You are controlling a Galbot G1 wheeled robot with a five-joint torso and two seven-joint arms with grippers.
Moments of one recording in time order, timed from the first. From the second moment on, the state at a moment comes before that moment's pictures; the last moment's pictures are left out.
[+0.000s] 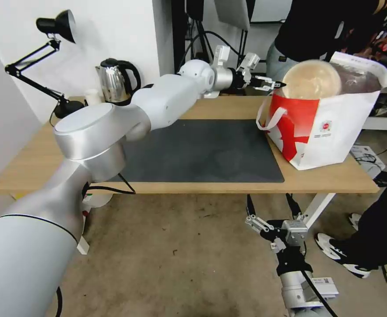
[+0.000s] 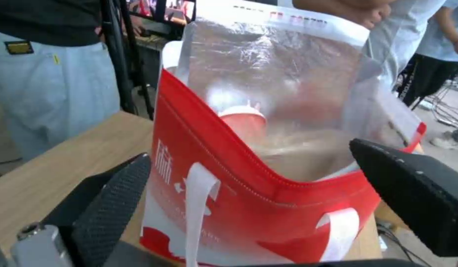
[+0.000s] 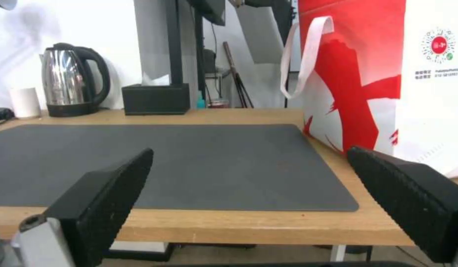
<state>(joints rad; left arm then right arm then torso) -0.42 -1.59 0.90 -0.53 -1.44 0.29 0.68 -1.67 0.86 0.09 2.30 0.19 0.19 0.70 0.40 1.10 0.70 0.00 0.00</state>
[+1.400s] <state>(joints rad) -0.53 -1.38 0.75 -0.75 -1.45 0.24 0.58 -1.67 0.86 0.09 2.30 0.19 0.19 0.70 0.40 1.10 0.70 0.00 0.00</state>
